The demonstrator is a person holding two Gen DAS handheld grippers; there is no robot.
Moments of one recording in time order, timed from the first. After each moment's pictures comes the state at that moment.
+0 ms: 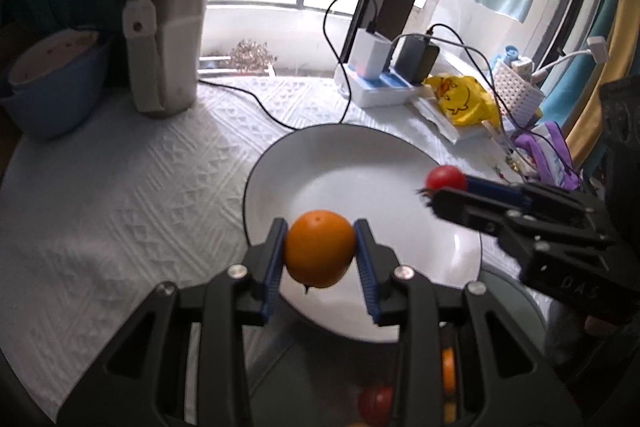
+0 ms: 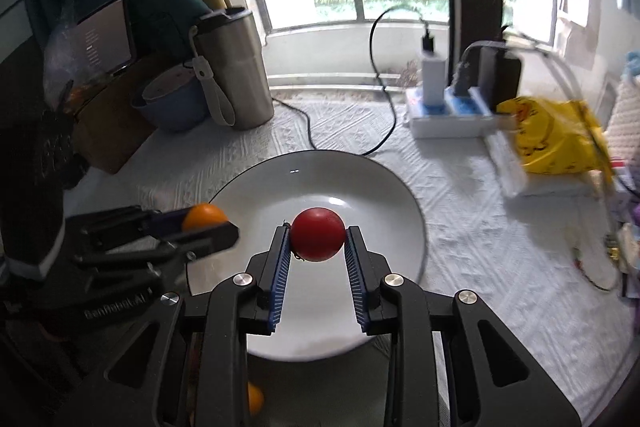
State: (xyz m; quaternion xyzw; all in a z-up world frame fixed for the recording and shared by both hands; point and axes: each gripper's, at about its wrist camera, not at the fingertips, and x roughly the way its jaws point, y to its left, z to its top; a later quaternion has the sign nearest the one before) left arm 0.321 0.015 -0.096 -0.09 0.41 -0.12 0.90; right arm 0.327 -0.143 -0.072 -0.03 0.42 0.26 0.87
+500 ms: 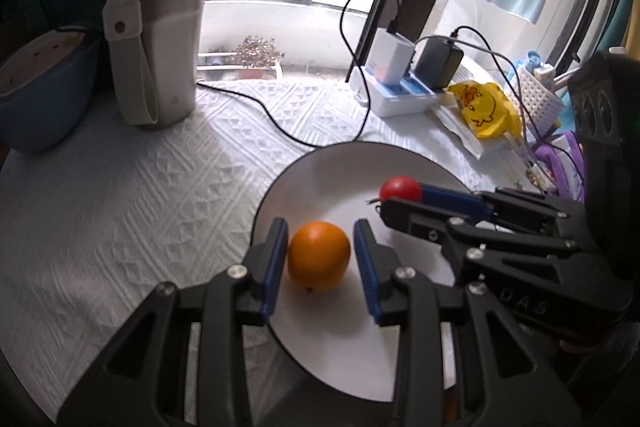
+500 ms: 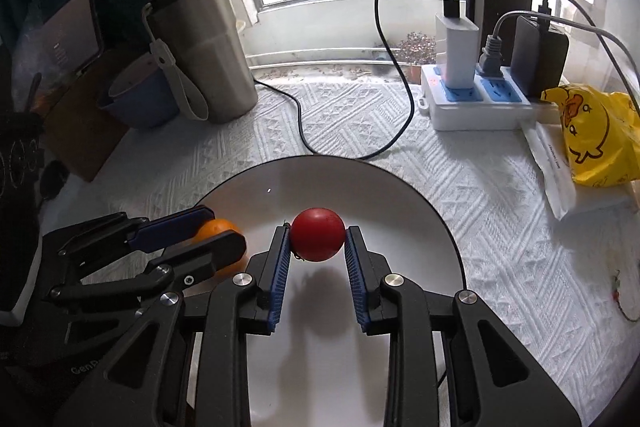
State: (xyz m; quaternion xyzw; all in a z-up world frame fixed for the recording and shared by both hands) left arm 0.351 0.017 -0.103 -0.08 0.42 -0.11 0.90; right arm 0.375 -0.116 -0.096 -0.03 0.46 0.25 0.85
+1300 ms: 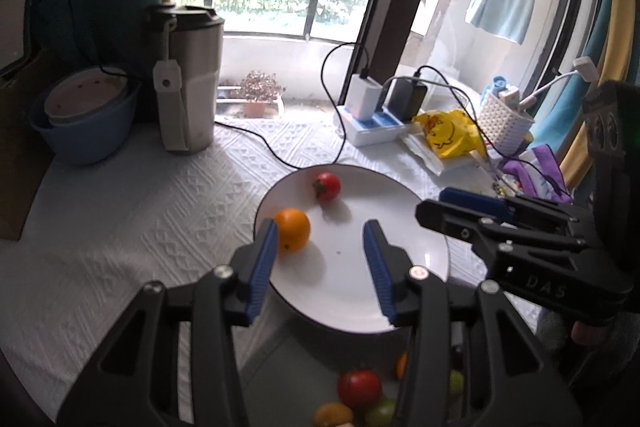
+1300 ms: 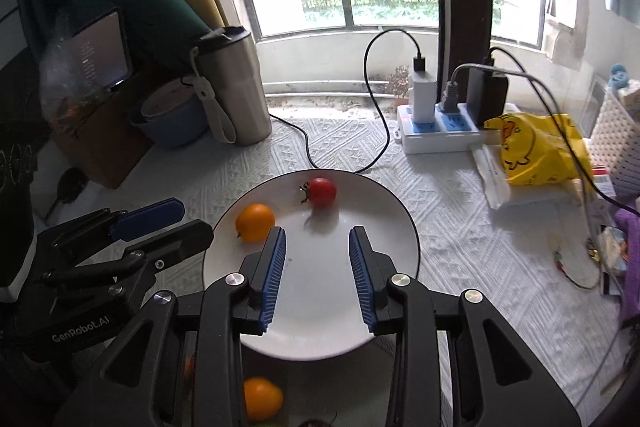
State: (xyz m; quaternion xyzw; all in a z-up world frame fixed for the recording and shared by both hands) left arm 0.285 0.015 -0.048 -0.08 0.36 -0.10 0.92; right arm 0.310 -0.141 -0.041 -0.03 0.40 0.24 0.88
